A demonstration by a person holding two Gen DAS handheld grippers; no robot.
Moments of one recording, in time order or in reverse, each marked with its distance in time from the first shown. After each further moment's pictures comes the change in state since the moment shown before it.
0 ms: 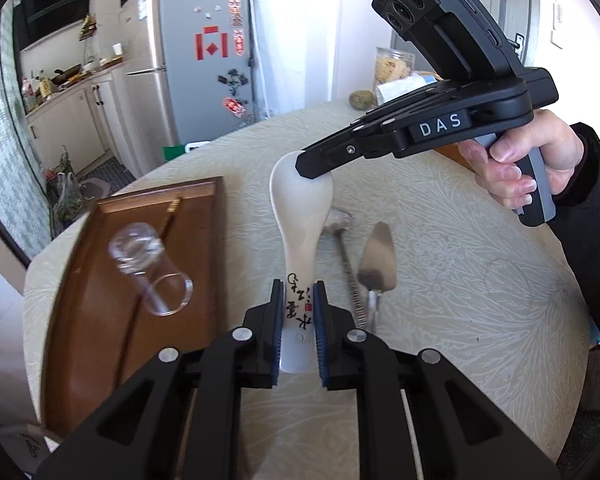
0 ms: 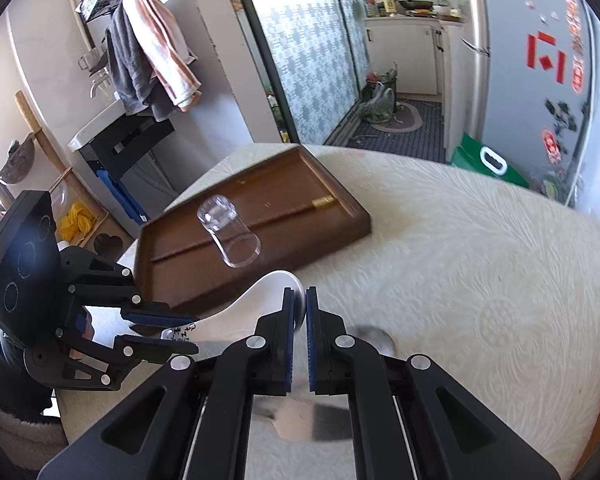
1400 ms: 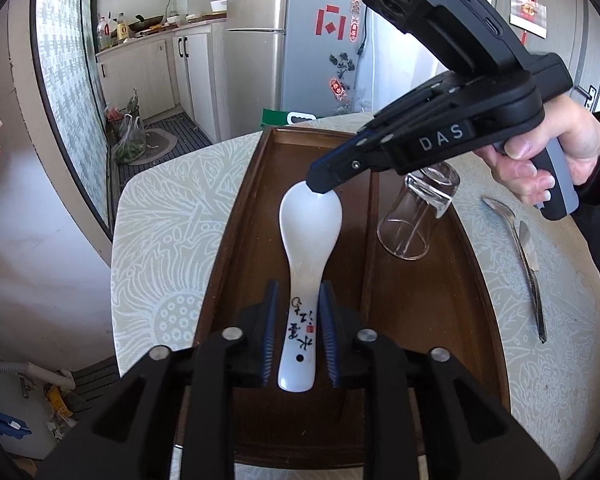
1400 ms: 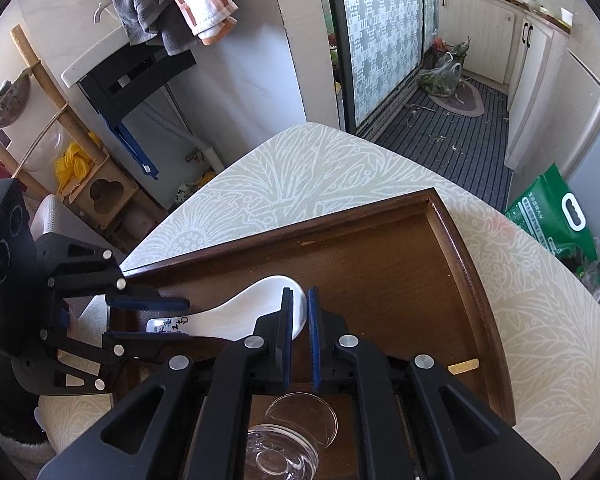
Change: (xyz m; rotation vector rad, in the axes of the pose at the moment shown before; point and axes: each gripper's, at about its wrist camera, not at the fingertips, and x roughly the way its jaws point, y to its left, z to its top) left arm -0.009 0.155 -0.049 -0.220 0.034 0.136; right arm 0.177 0.072 0.114 -0.154 0.251 0.038
